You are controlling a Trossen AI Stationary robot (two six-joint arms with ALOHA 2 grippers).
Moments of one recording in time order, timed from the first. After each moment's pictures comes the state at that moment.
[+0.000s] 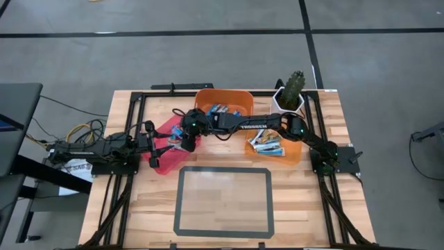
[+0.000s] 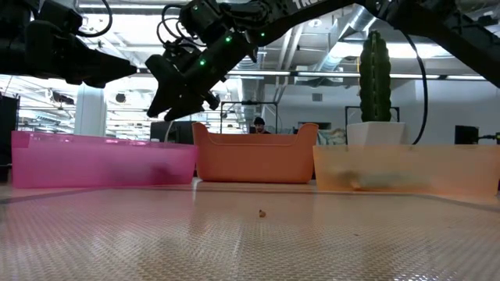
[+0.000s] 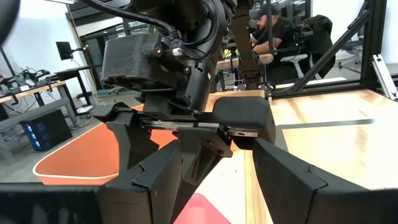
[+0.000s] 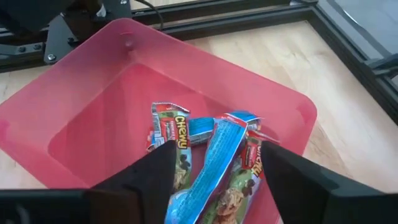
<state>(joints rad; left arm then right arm) -0.01 0.03 0.01 0.06 -0.19 0.18 -0.11 2.38 2.07 -0.36 0.08 0.03</state>
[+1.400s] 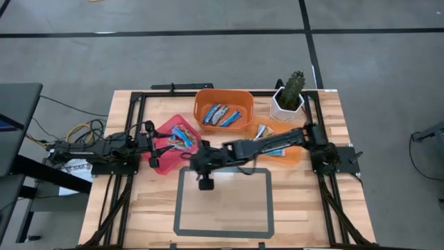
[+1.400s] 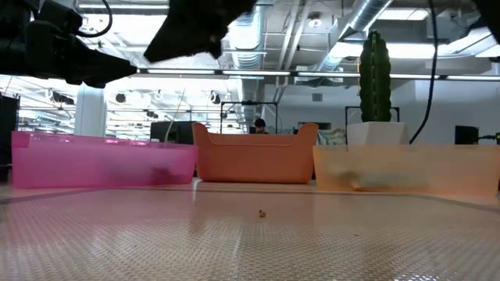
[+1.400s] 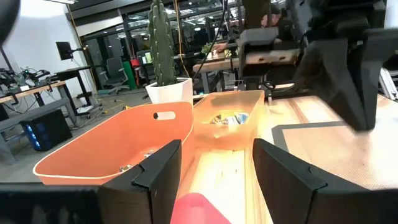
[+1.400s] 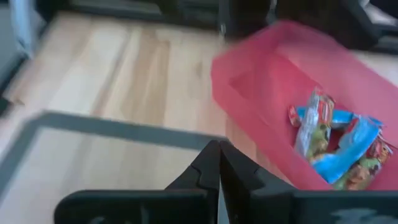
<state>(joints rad) -0.01 0.03 0.01 0.06 -0.19 0.18 0.17 2.15 1.87 -0.44 0.08 -0.07</state>
